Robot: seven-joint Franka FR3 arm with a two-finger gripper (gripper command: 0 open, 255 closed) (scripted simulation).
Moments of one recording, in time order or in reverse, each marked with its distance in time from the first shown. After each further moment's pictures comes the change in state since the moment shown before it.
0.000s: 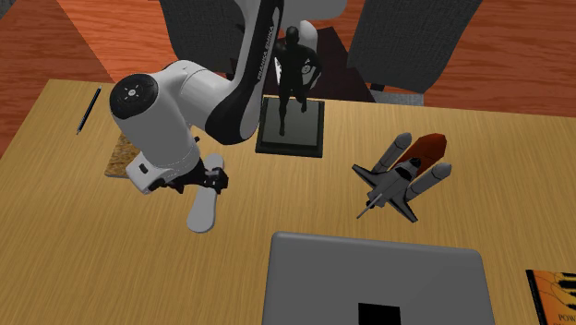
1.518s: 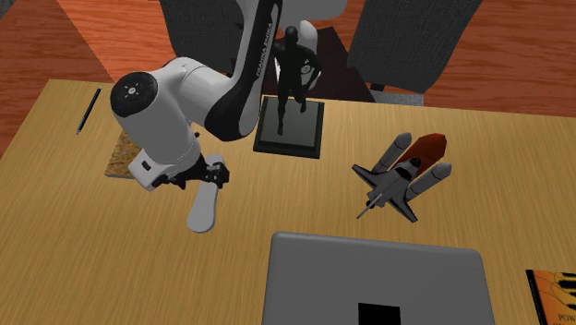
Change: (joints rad) arm -0.006 -0.018 0.000 -0.025 -0.011 -0.018 -0.041
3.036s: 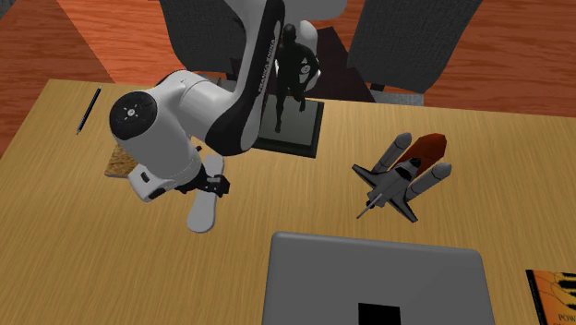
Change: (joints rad) arm 0.009 0.078 0.000 0.091 0.008 -0.064 0.139
